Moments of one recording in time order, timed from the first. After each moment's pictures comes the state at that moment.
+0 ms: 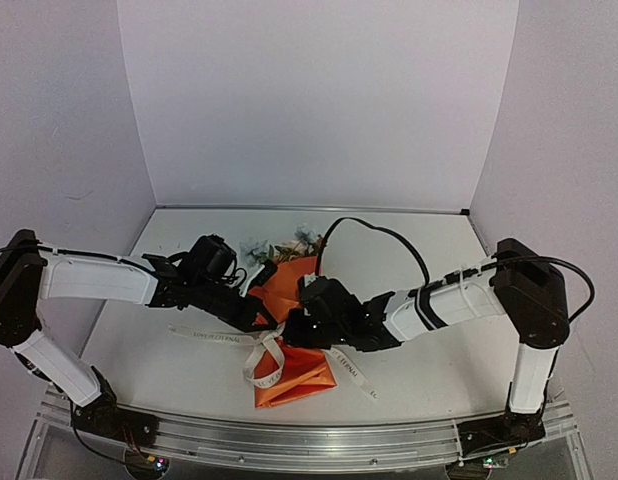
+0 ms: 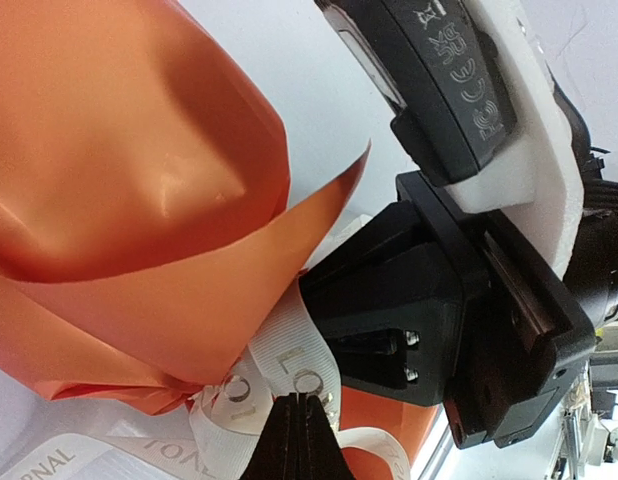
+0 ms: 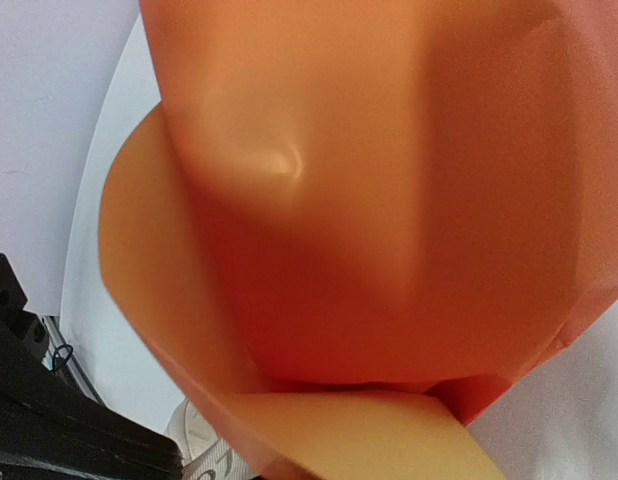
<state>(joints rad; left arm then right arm) -0.81 1.52 0.85 -0.15 0.49 -0.35 1.12 1.94 1.12 0.13 0.08 0.98</state>
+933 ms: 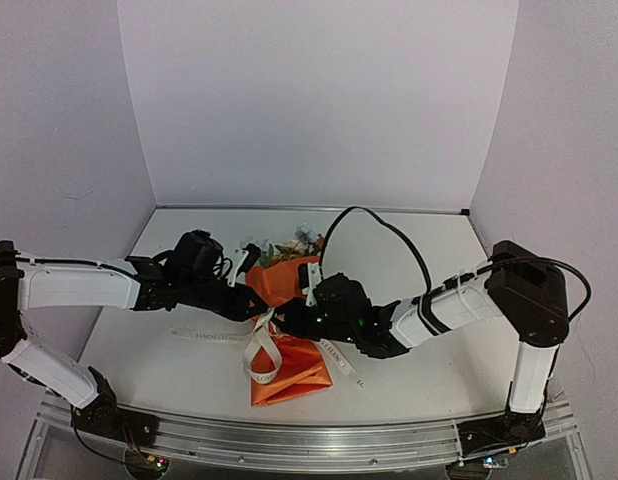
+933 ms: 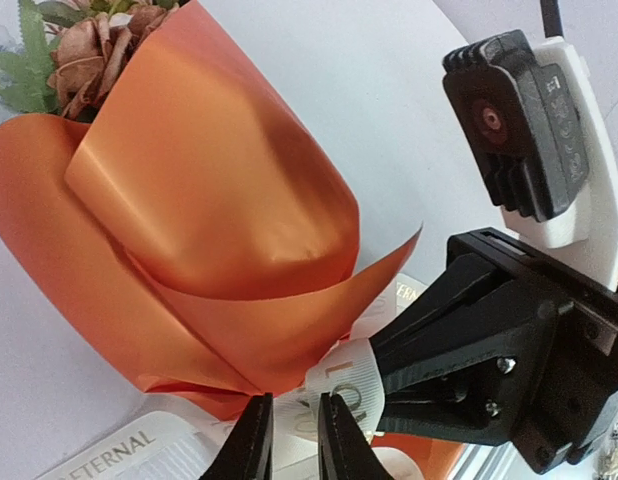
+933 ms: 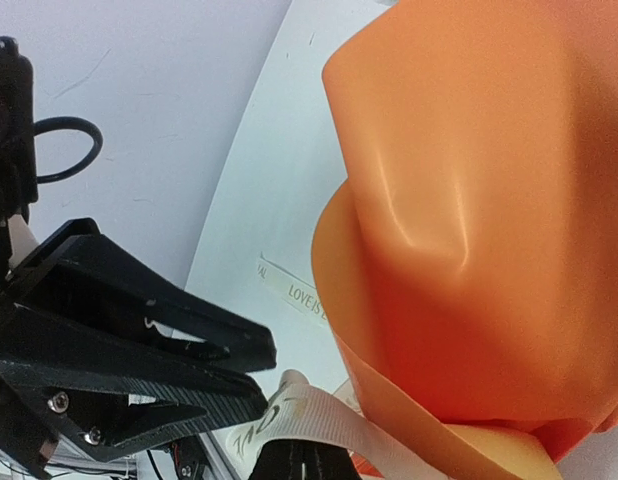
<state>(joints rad) -0.81 1.40 0.80 -0.11 0.27 -0.39 1.10 1.94 1.01 0.56 0.00 1.01</state>
